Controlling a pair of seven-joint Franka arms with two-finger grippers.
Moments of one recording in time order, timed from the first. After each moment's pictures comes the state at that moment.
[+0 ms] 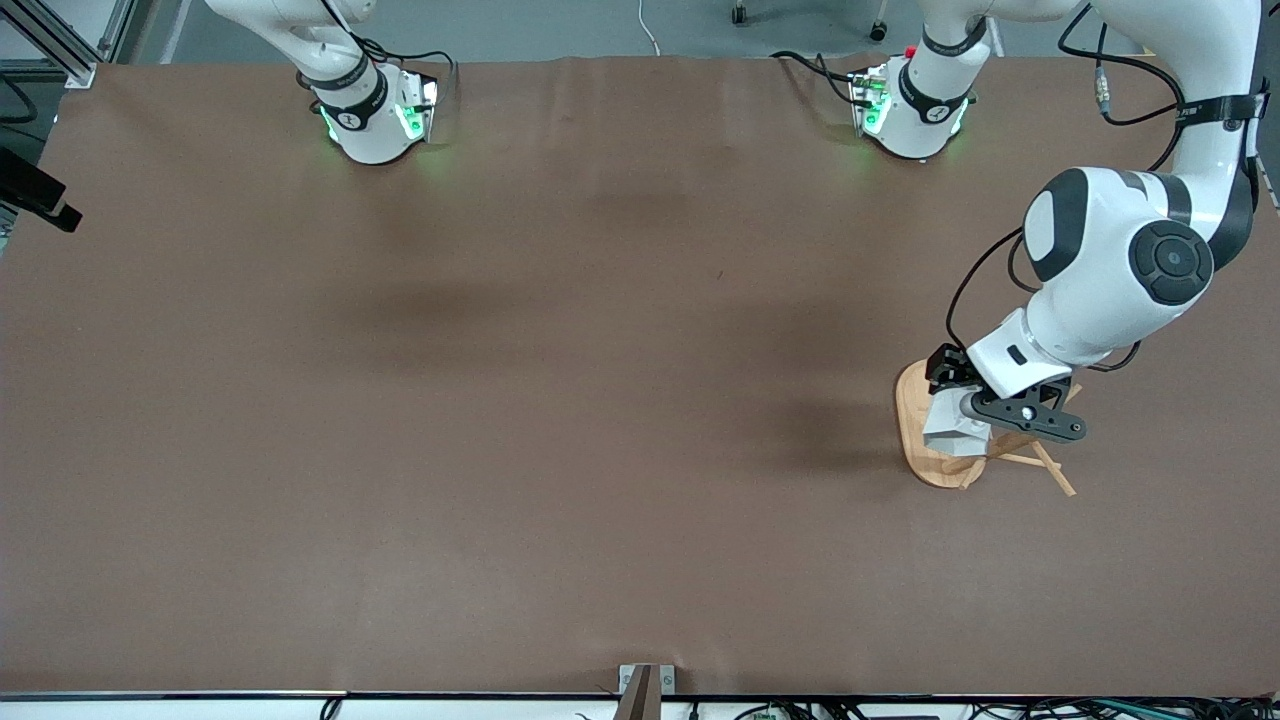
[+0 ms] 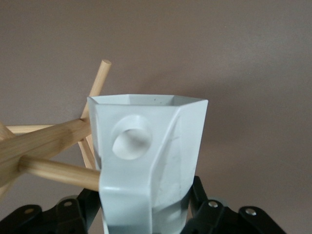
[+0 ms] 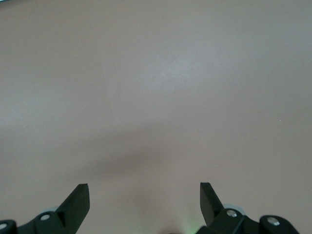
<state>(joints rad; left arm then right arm) -0.22 0.23 0.07 -1.87 -0.08 2.15 0.18 -0.06 -0.06 -0.04 -1.47 -0.01 1.42 0.11</state>
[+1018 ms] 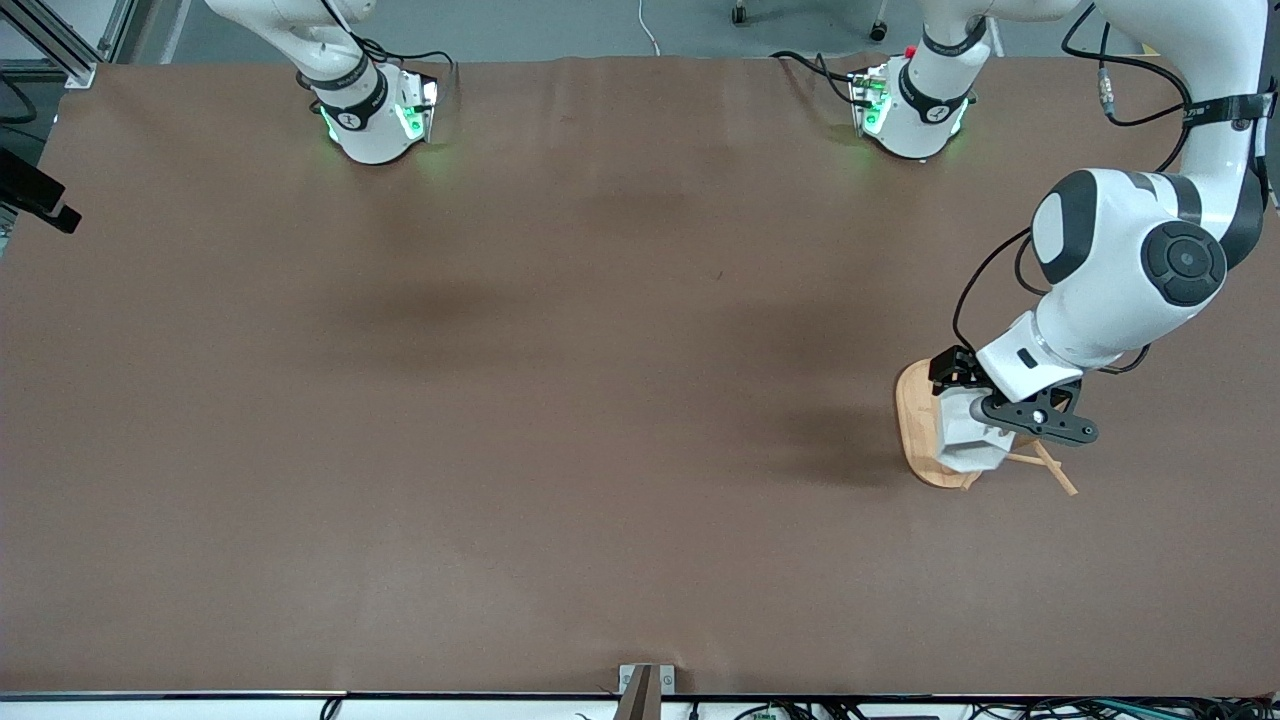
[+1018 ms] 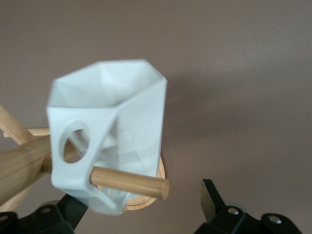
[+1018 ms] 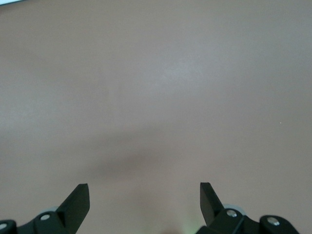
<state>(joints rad) -0.22 0.24 0.08 -1.86 -0.08 2.15 0.18 -0.06 -0.05 -0.03 -1.47 -0.01 1.44 0.11</state>
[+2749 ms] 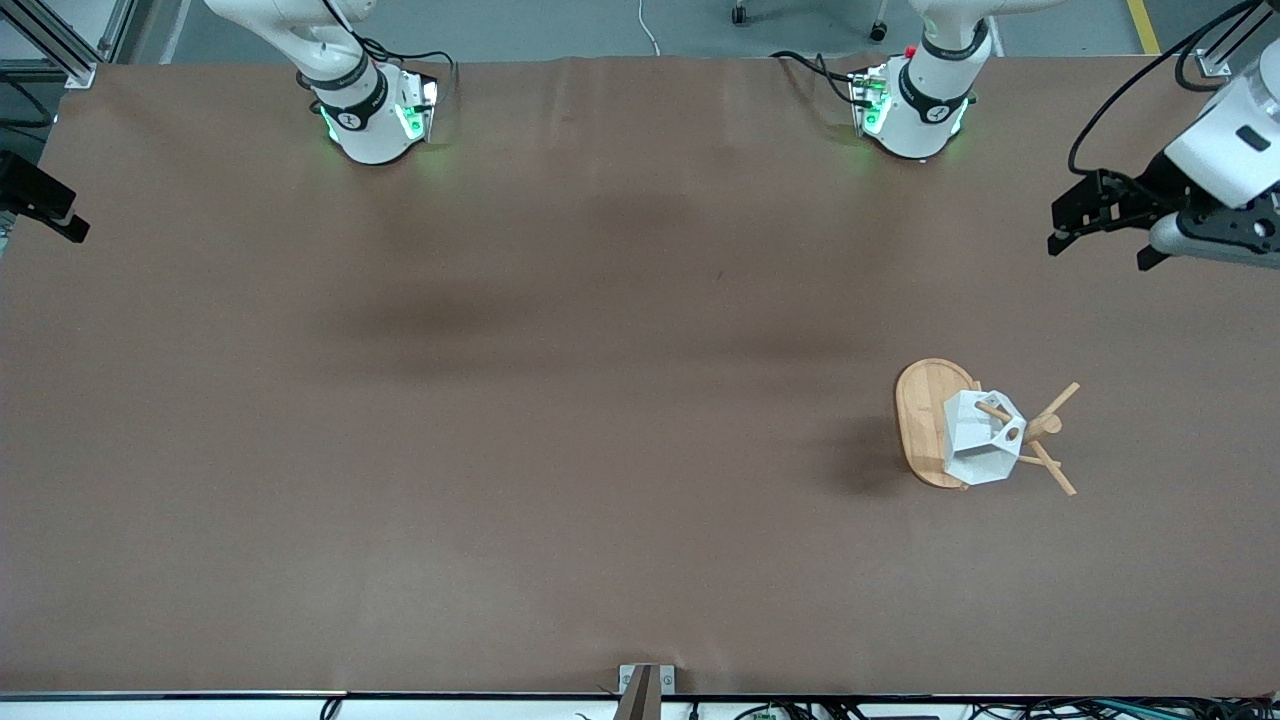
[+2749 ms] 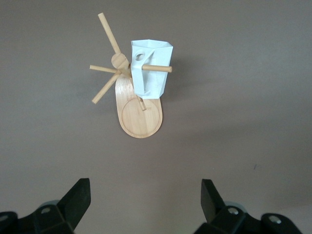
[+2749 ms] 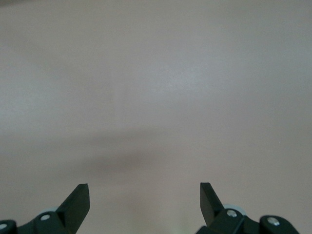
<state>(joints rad) 0.08 -0.12 -0.16 -1.69 -0.07 1.63 0.09 -0.02 -0.04 -0.05 -1.46 -0.02 1.46 0.03</state>
